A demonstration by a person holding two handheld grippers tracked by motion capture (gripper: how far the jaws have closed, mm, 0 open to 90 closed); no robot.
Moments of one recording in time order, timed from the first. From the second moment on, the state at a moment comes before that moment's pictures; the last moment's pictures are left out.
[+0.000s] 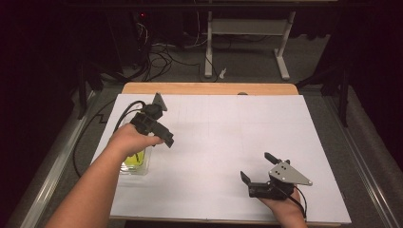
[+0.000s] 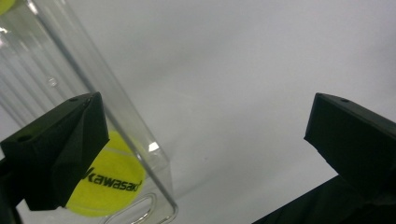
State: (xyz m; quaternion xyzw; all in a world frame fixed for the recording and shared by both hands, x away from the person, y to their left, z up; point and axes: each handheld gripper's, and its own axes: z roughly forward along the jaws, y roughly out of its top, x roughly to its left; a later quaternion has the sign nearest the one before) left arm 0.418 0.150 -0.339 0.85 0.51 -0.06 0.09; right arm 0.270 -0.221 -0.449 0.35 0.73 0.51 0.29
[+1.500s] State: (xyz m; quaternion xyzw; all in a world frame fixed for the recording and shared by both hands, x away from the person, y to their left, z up) left arm 0.383 0.096 -0.431 0.88 0.45 -0.06 0.14; right arm 0.267 -0.223 -0.448 0.35 0.73 0.51 0.29
